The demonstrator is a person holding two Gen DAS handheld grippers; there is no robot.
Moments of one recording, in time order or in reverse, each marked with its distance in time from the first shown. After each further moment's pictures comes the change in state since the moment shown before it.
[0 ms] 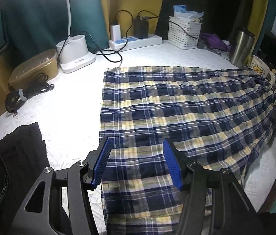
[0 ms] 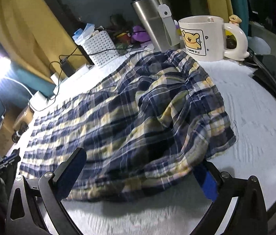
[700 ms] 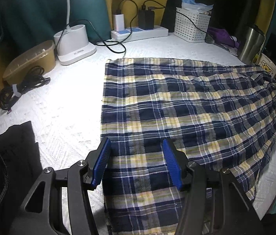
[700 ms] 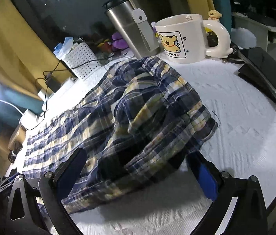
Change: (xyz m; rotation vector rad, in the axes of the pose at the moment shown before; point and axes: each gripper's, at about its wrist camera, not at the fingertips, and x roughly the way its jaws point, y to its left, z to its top) left arm 0.027 0.008 0.005 -0.012 0.047 0.001; right arm 0.003 -0.018 0.013 0.117 -0.035 -0.055
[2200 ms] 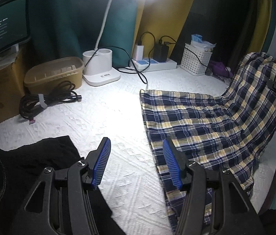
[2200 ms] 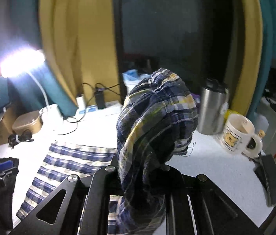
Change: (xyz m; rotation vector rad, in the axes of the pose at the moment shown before) left arm -0.051 0.090 -0.007 -0.057 -0.193 -0.095; right arm -0.045 0.211 0.019 -0.447 -0.235 -0.048
